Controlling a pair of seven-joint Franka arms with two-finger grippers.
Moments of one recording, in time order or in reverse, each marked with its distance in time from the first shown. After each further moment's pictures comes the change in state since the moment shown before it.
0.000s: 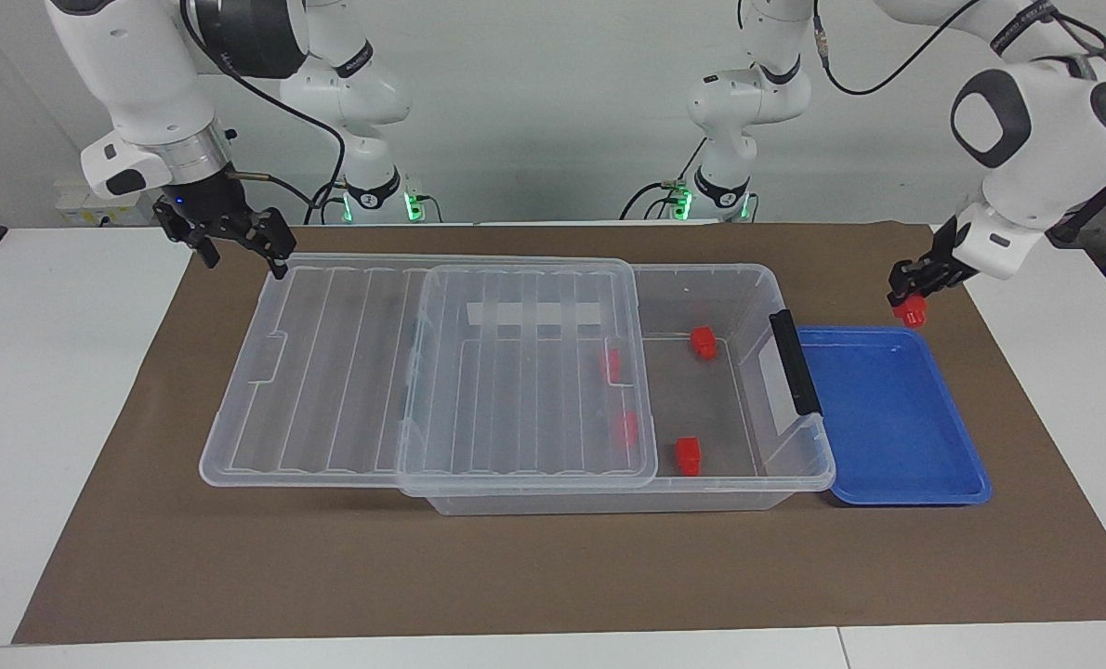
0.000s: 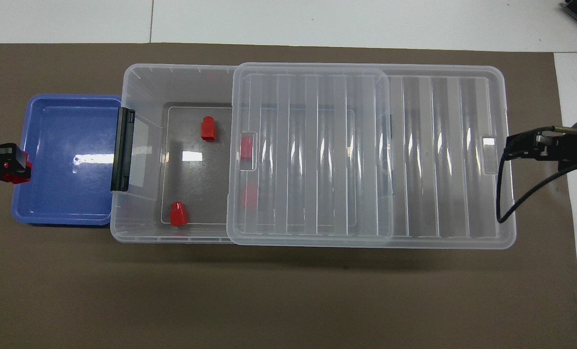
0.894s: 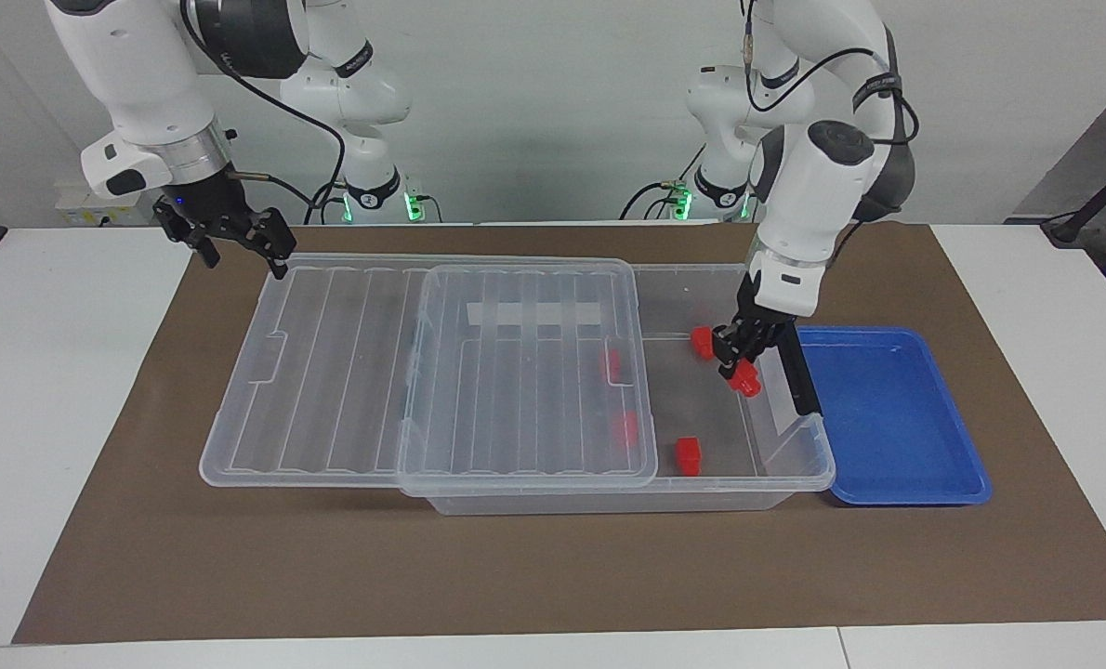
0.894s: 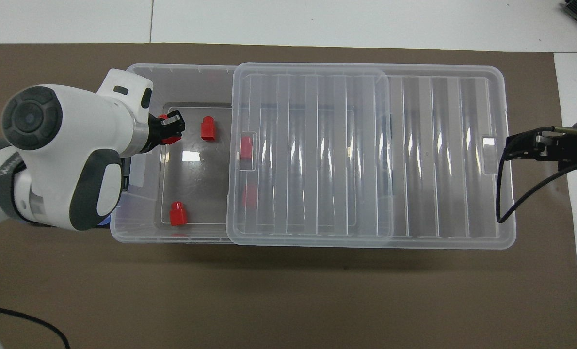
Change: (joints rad) left arm -0.358 0.101 -0.038 -0.247 -0.012 0.706 -0.588; right arm 0.000 0.000 0.000 0.000 0.000 0.000 0.000
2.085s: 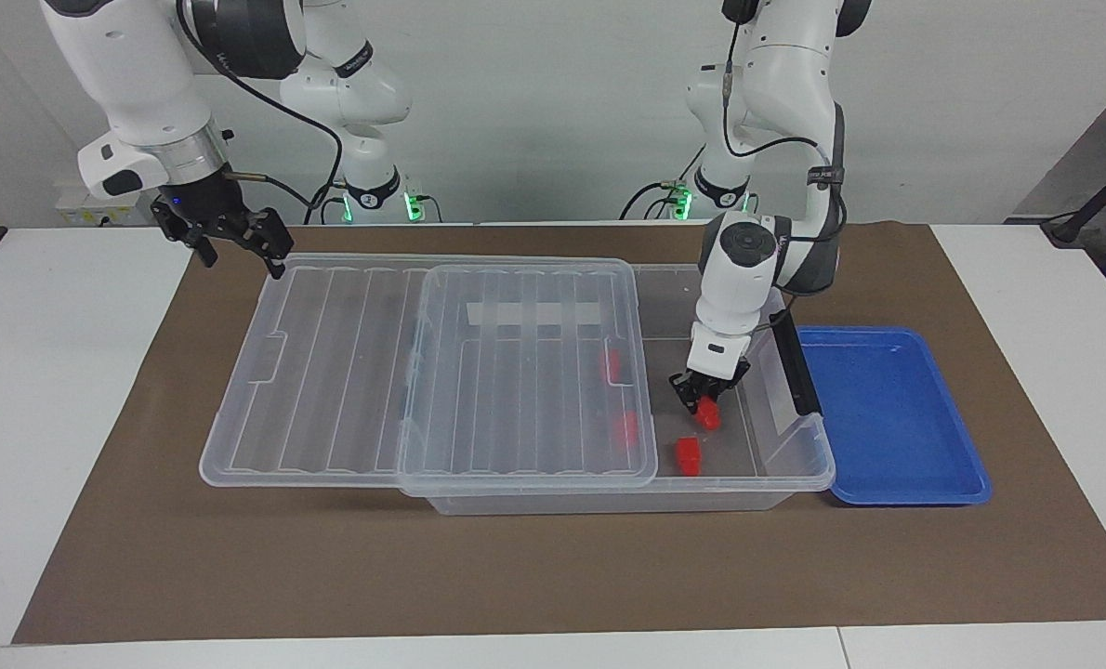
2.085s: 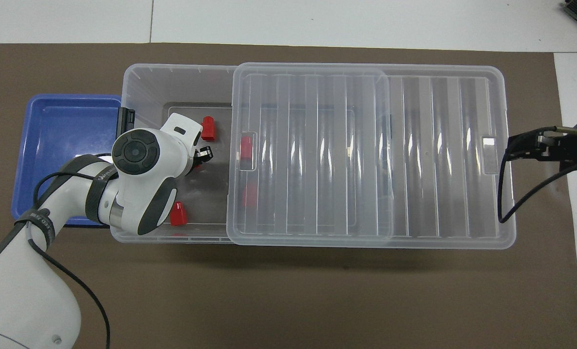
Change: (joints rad) left arm -0.058 0.151 0.011 -0.108 0.148 0.141 -0.035; right arm -0.008 0.000 0.000 0.000 0.000 -0.014 0.000
